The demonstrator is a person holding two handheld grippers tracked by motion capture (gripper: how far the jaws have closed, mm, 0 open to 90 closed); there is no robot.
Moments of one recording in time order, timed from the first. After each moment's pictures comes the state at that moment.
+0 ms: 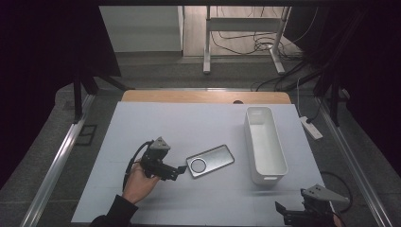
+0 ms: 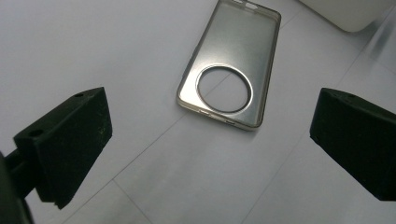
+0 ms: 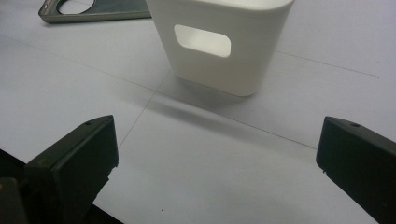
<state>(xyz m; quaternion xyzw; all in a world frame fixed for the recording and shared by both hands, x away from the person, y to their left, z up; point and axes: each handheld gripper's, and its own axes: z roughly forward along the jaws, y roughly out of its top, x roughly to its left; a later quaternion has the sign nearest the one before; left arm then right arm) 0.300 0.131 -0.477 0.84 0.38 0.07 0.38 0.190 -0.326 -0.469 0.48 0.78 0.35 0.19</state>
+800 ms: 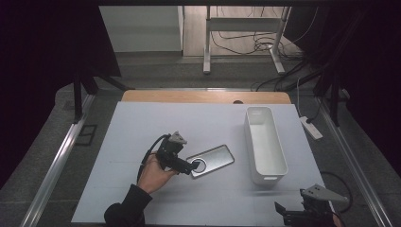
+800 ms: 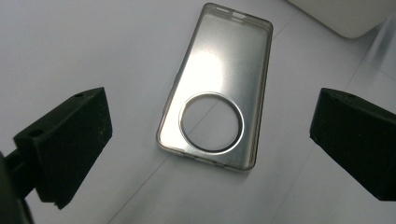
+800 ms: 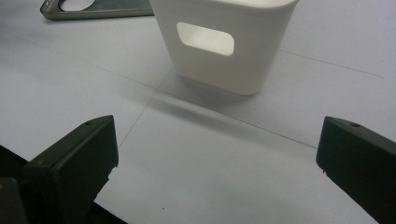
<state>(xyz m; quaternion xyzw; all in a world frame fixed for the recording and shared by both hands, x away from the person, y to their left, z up) 0.328 0.093 -0.474 0.86 0.35 0.06 0.36 0.190 -0.326 -0.469 0.48 0.78 0.35 0.19</state>
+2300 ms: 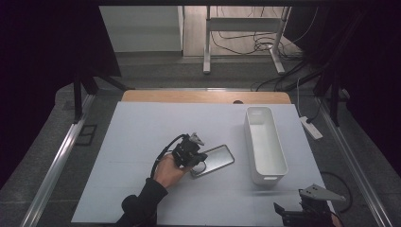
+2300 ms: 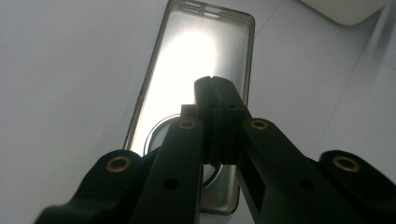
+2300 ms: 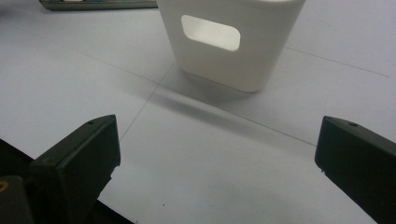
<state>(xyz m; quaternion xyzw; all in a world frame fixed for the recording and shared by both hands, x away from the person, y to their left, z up) 0.341 0.050 -0.484 0.89 0.31 0.04 0.33 0.191 -0.323 -0.470 0.47 0.79 0.34 0.19</state>
